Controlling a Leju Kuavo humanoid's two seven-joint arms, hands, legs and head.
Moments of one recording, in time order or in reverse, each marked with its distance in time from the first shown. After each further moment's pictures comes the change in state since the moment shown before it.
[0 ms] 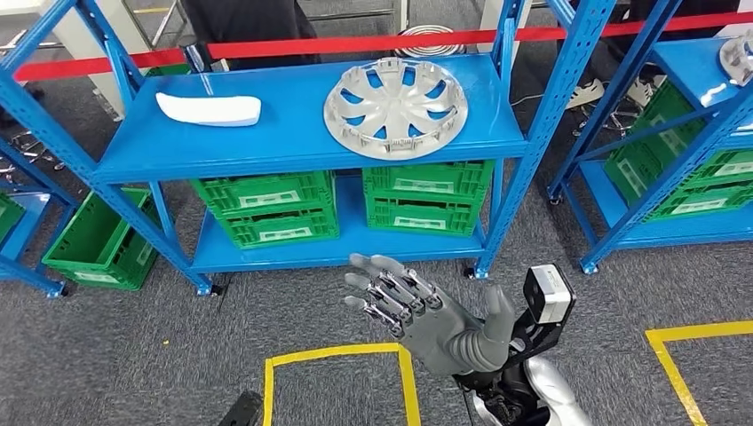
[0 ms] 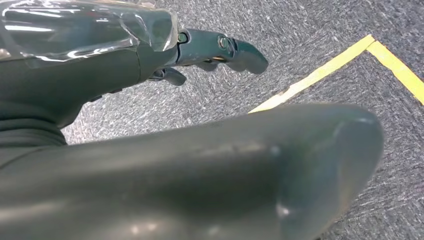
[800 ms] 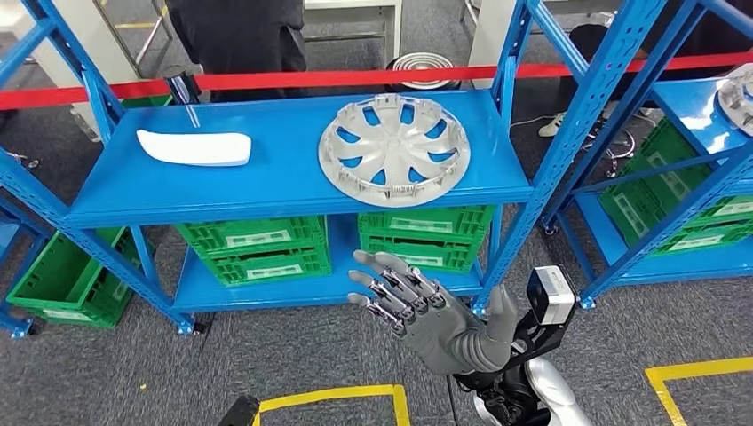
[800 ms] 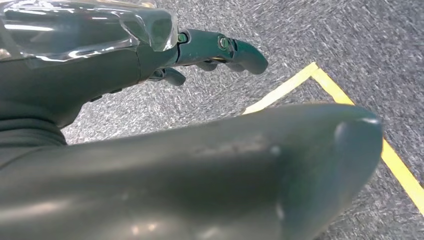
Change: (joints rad) left arm 0.006 -0.003 0.000 0.006 -0.011 0.011 -0.007; right arm -0.002 -0.004 -0.001 -0.002 0.009 -0.018 -0.023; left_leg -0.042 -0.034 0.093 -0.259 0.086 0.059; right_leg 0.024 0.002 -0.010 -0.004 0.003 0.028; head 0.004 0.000
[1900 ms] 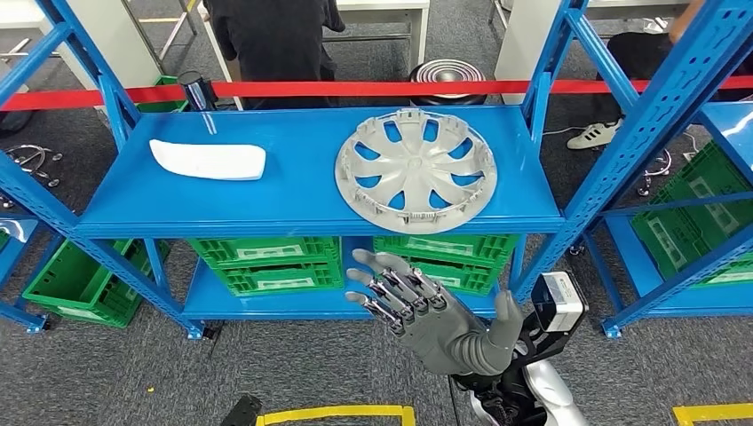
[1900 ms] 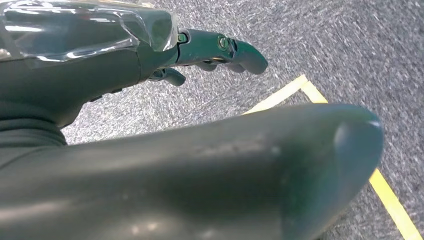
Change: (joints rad) left arm 0.001 0.004 0.000 0.000 -0.021 -0.008 0.001; right arm 0.005 0.029 -0.009 -0.012 0.054 0.031 -0.038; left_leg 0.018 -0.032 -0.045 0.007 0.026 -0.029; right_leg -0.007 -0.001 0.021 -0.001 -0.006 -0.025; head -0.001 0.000
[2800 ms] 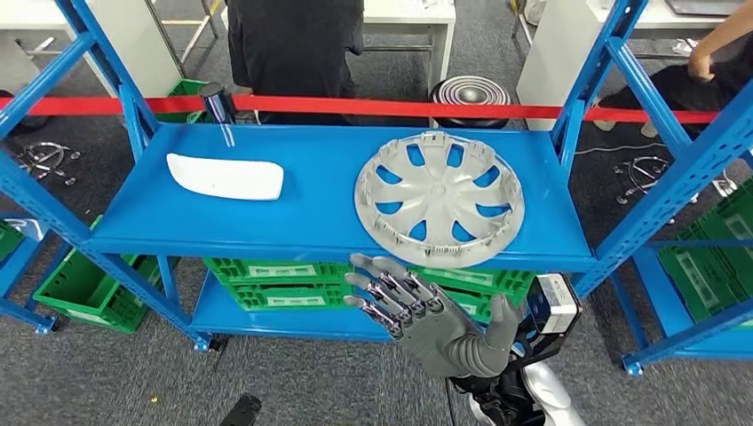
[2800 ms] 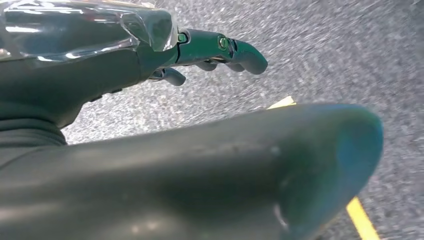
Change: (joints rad) left arm -0.002 -0.003 0.000 0.001 -0.020 0.012 0.002; right arm 0.005 0.001 0.001 0.018 0.001 0.006 0.010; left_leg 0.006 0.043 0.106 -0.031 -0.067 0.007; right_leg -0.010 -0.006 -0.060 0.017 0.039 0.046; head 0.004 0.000
